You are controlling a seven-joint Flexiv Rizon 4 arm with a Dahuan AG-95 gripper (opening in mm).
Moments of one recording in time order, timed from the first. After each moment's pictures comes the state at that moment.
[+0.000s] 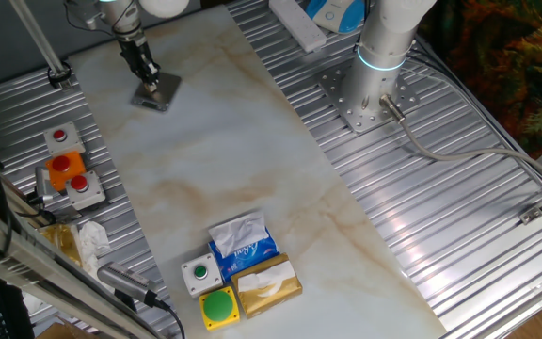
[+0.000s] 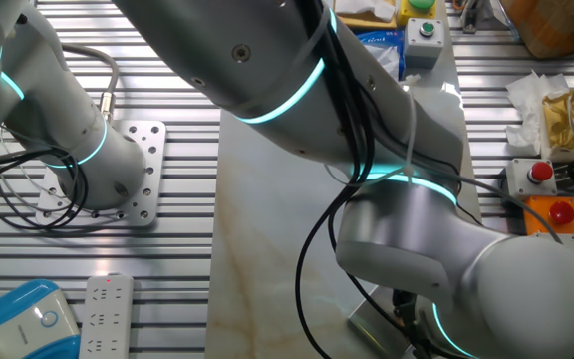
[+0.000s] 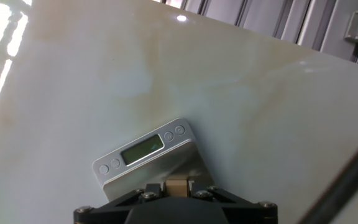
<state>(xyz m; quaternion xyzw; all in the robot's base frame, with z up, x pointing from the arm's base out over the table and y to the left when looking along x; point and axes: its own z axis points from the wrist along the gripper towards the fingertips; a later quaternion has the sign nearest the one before) 0.552 -0.278 0.032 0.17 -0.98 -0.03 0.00</state>
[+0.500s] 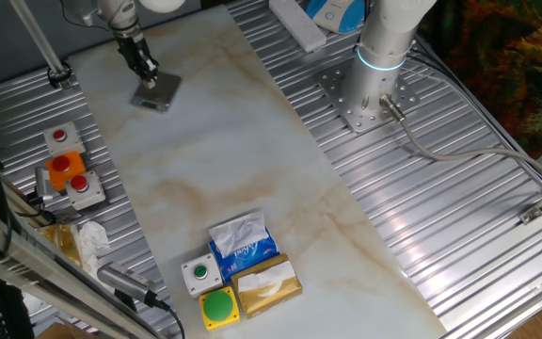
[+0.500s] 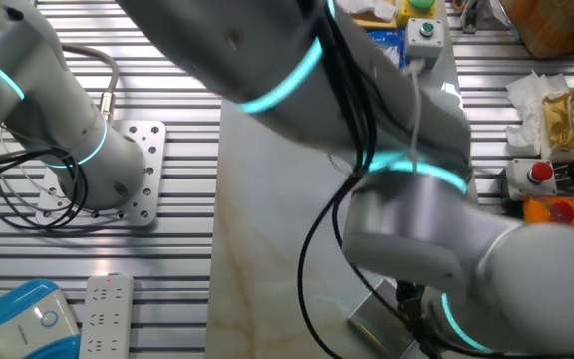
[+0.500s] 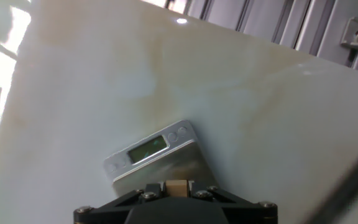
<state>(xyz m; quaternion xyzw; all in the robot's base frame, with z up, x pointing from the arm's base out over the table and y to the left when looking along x) 0.552 -0.270 0.065 0.17 -0.99 -0.03 0.01</state>
